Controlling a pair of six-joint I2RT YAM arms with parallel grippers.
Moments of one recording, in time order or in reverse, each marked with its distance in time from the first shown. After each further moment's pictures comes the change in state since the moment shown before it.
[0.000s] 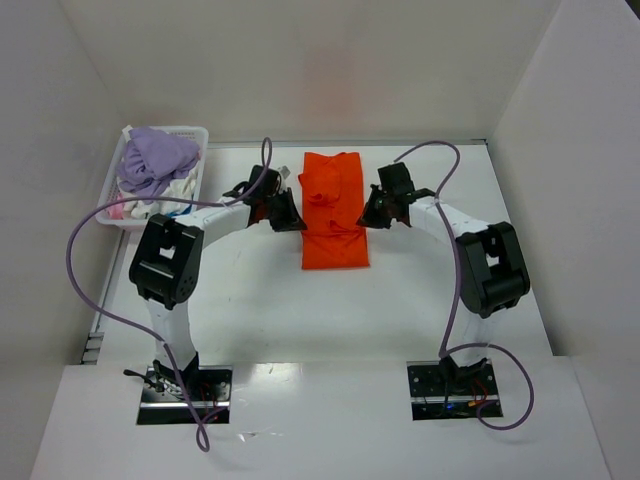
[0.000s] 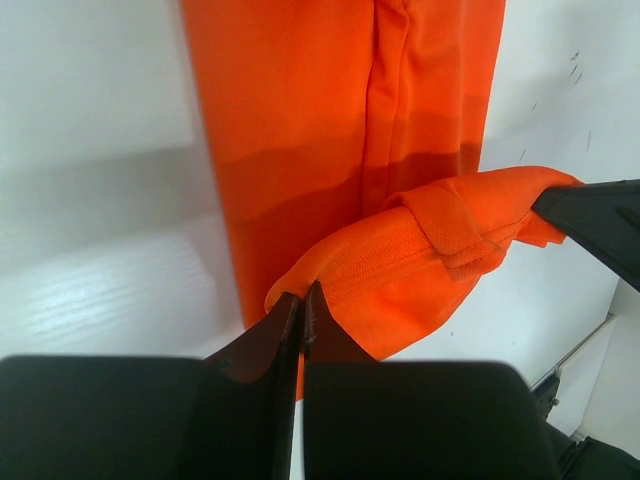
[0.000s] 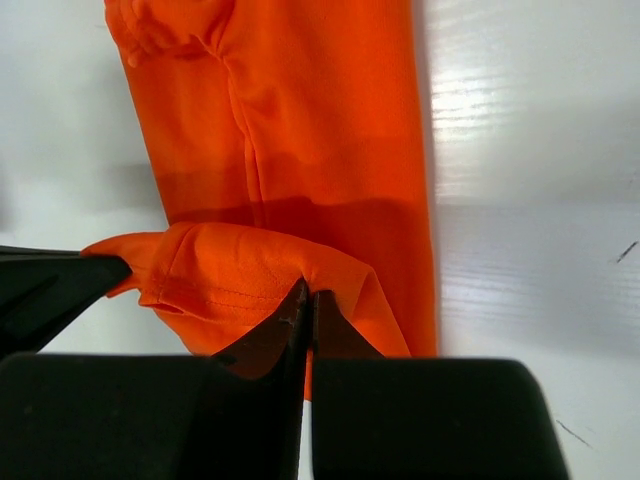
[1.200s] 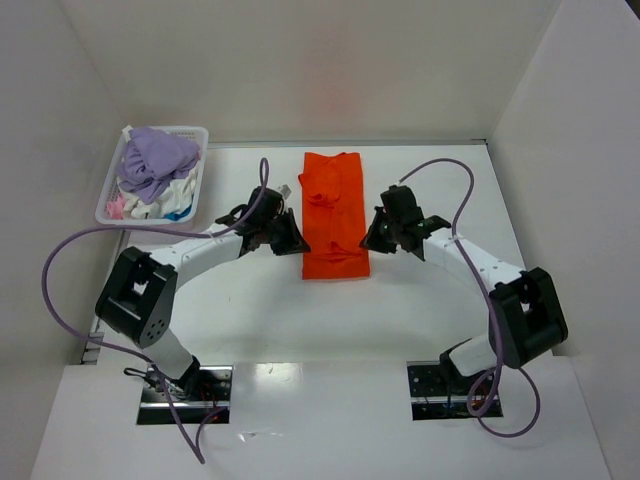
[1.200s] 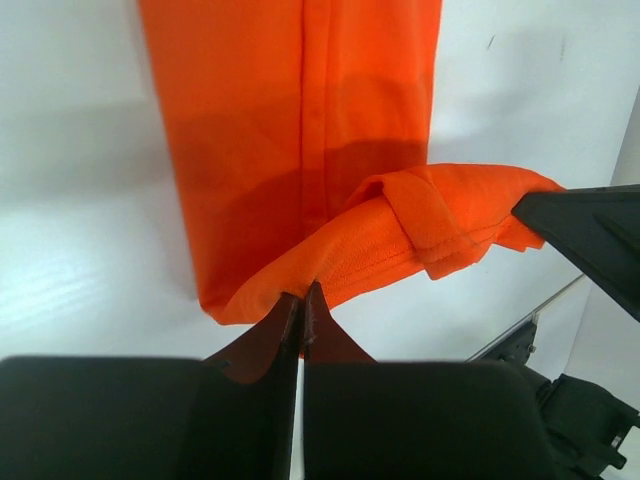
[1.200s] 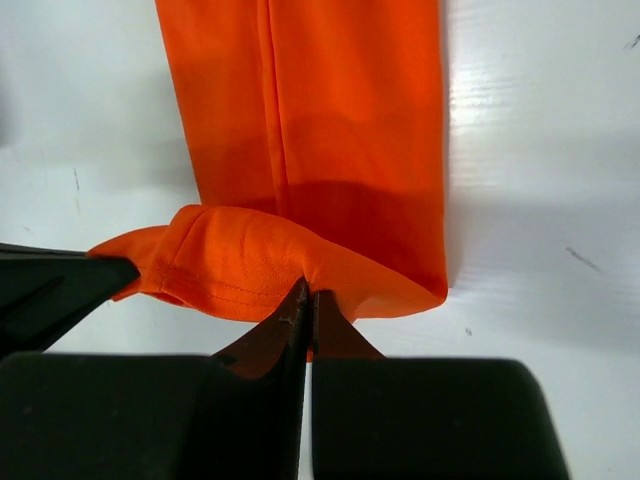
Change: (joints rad) left arm -0.135 -0.315 -0.282 0.004 -0.075 -0.135; right arm 0.116 -0.343 -0.259 -0.051 0.069 0.069
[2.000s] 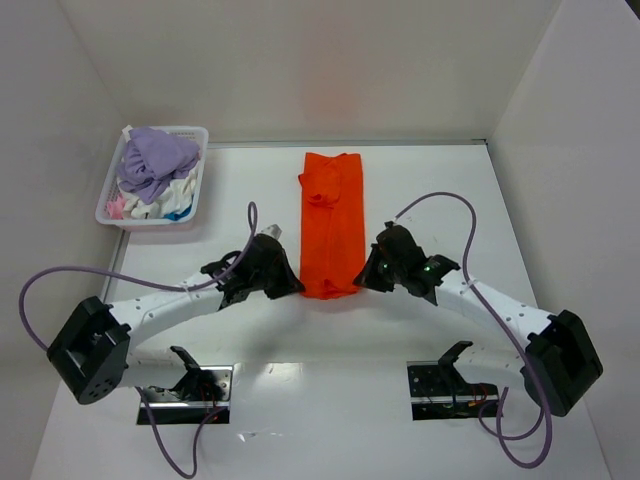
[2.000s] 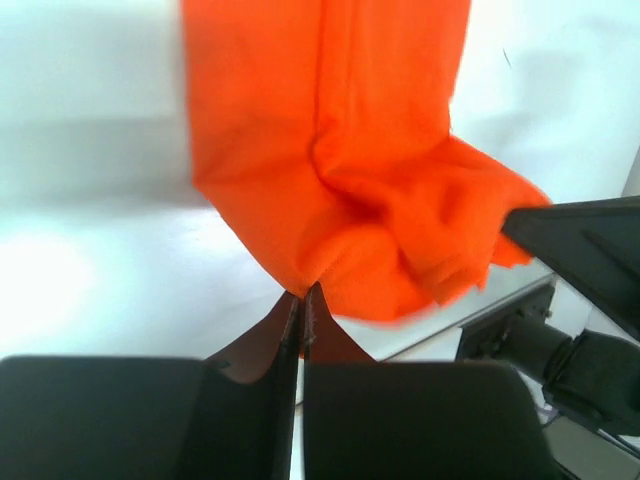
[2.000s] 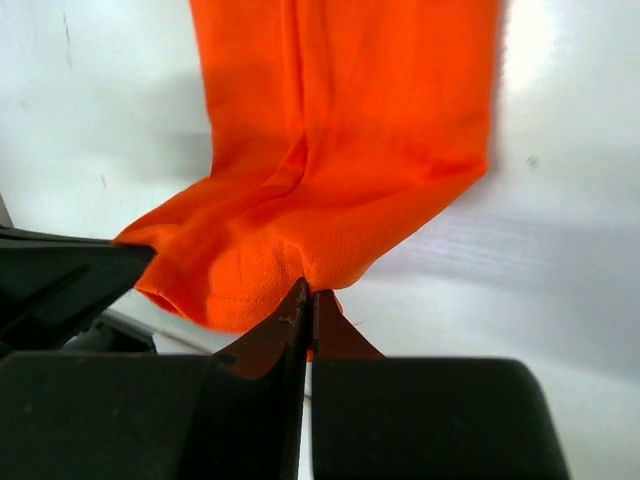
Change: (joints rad) left arm -0.253 -0.338 -0.320 0.001 -0.225 -0.249; right arm 0.212 -0.285 -0.271 -0.002 0.006 0.172
